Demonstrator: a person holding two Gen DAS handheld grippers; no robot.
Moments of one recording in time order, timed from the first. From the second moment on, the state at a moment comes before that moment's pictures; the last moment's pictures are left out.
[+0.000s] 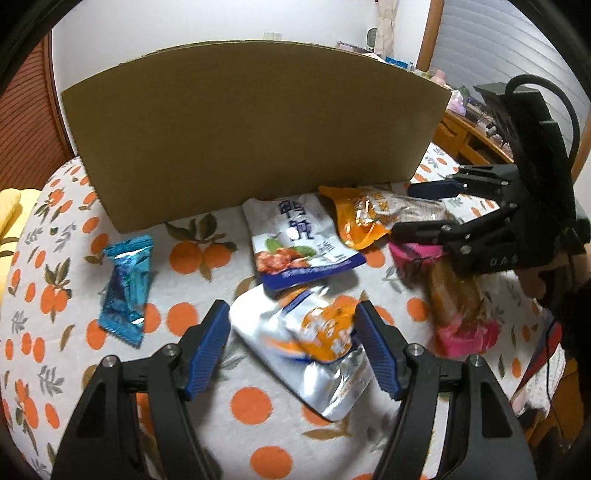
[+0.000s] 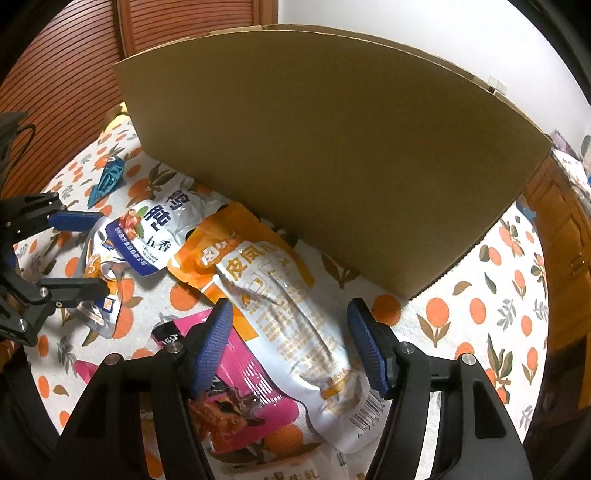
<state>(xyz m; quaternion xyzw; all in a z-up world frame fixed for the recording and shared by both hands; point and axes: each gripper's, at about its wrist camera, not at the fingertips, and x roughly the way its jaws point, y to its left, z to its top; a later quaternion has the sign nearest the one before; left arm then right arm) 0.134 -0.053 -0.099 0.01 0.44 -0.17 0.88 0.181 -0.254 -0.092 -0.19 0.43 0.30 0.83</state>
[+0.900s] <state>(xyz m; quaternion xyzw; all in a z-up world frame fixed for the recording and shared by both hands) 0.126 -0.047 -0.099 0.02 0.42 -0.15 0.89 0.166 -0.248 -0.085 -0.22 0.40 0.31 0.83</state>
